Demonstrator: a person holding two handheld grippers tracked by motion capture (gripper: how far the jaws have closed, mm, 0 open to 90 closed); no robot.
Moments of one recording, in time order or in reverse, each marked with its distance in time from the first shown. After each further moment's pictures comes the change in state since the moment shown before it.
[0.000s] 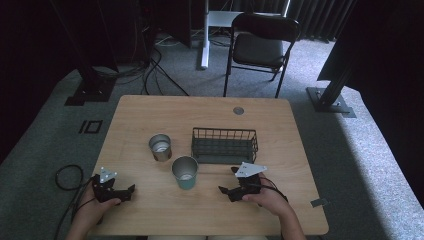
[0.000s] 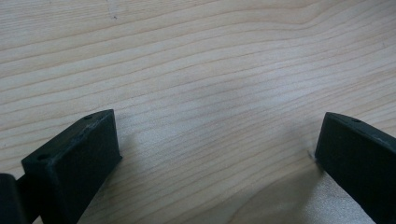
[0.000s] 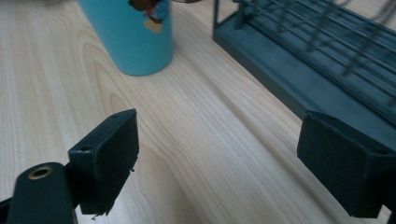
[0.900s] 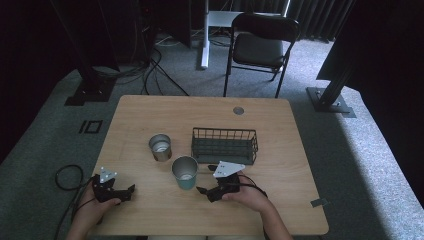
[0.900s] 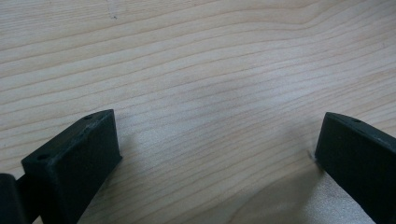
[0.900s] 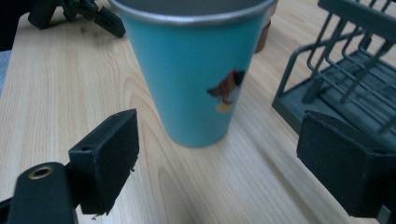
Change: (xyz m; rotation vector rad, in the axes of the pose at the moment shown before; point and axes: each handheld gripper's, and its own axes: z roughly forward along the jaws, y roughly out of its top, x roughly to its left) left arm 0.000 0.000 0.000 -0.001 0.000 0.000; right arm 0.033 0.040 0.040 -0.087 0.104 -0.086
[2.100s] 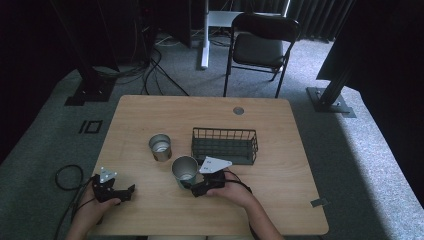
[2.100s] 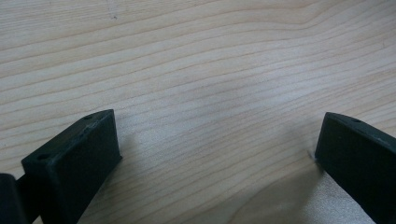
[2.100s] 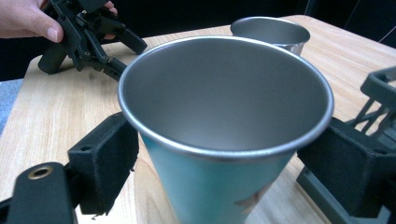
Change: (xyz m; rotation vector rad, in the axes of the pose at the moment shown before) left arm 0.000 0.000 0.000 0.000 0.000 0.000; right arm 0.008 0.025 0.035 -0.127 0.024 -0.025
